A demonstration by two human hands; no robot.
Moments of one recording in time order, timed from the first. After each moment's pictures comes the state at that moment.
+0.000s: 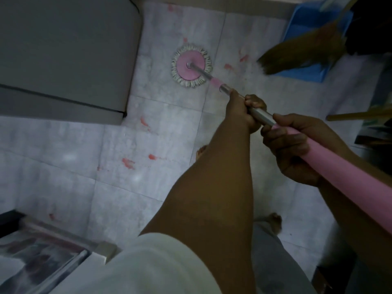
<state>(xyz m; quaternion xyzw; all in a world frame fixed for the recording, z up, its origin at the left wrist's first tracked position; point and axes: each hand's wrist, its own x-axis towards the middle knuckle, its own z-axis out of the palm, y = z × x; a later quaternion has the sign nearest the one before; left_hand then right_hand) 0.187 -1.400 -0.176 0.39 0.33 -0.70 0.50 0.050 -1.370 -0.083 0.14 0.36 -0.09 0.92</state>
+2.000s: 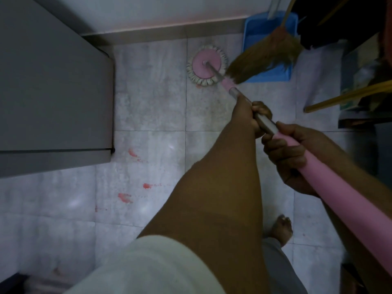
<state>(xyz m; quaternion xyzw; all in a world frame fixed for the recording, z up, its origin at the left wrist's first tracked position) 0.100 -1.431 -0.182 0.56 0.16 -0.74 0.34 -0.008 -1.350 -0.080 0.14 0.43 -0.24 0.86</state>
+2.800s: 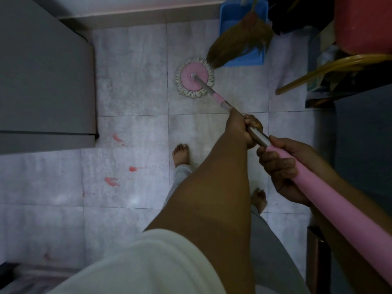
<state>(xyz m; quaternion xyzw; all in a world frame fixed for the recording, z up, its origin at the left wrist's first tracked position) 0.034 -1.321 -0.143 0.46 0.31 -0.77 0.33 -0.079 -1.252 -0.041 0.19 0.41 -0.21 0.86</state>
